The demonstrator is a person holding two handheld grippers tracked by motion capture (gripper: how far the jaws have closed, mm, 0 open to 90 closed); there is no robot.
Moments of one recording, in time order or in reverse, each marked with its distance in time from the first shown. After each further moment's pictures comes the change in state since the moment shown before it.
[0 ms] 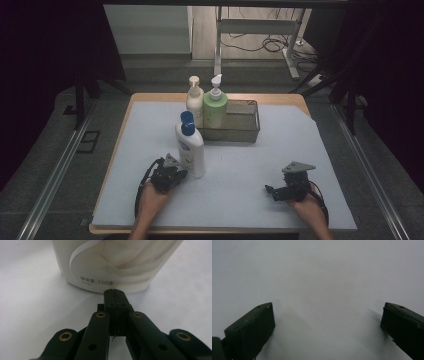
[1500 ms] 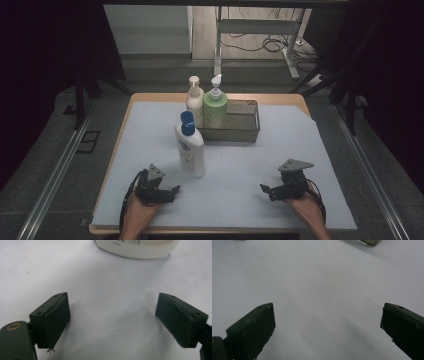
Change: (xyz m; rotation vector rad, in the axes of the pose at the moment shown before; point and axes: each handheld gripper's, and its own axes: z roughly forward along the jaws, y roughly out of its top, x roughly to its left) left arm 0.003 -0.042 -0.027 -0.015 0.138 -0.026; right arm 0.019 0.023 -0.015 -0.048 0.064 -0.052
